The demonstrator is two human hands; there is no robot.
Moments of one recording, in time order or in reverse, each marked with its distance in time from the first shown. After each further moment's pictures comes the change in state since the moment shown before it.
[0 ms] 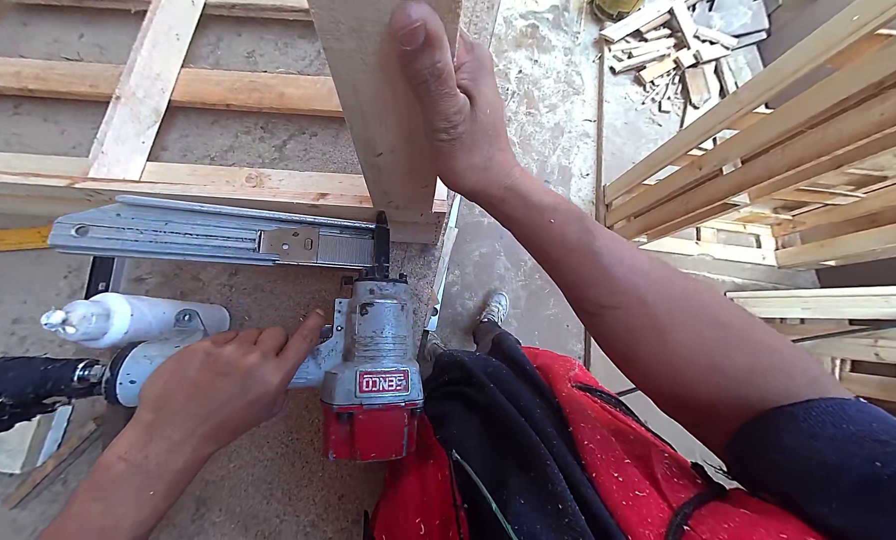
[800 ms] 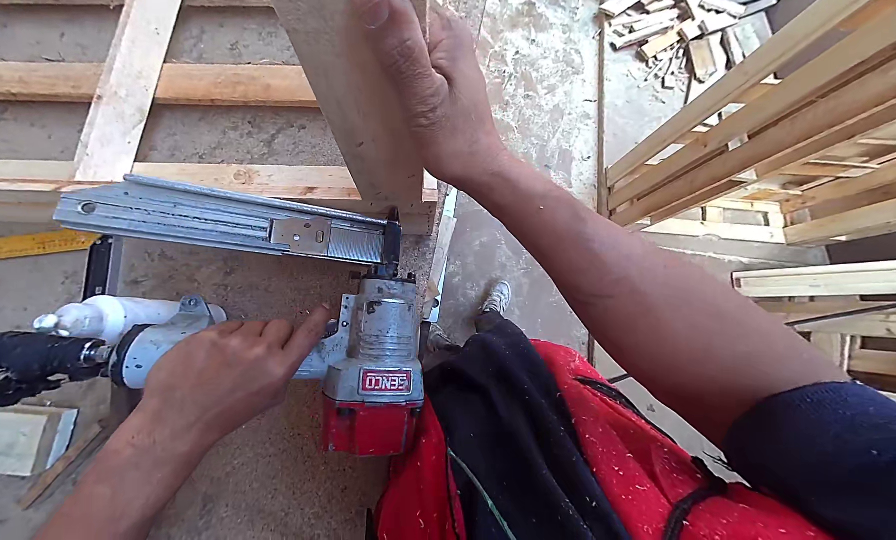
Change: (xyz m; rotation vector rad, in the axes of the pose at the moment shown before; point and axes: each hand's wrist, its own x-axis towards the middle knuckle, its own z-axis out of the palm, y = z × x) left_hand 0.014 0.000 -0.004 0.024 -0.036 0.065; right_hand 0.000 0.001 -0.001 0.005 -0.005 0.016
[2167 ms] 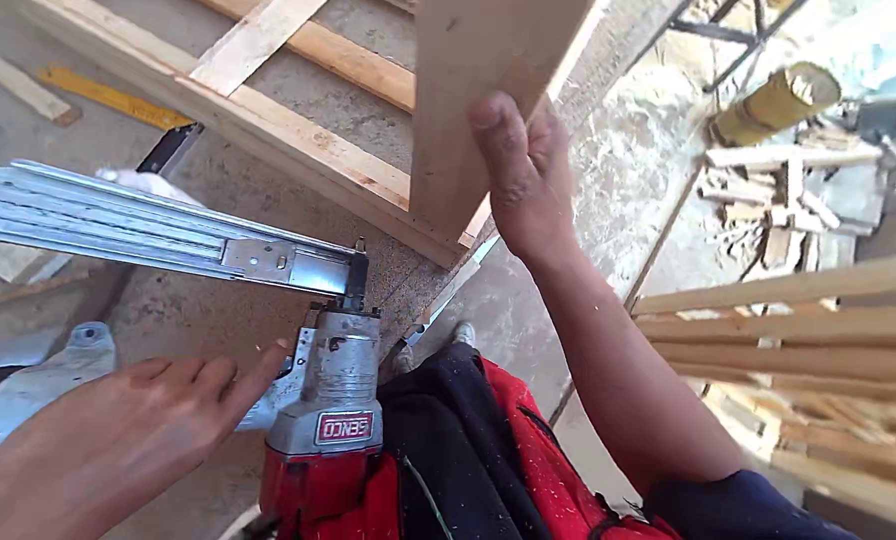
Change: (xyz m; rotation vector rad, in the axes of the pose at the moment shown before) left_hand -0.038 0.107 -0.060 -0.075 -0.120 -0.495; right_hand 0.007 0.001 -0.021 0.095 -0.269 0.013
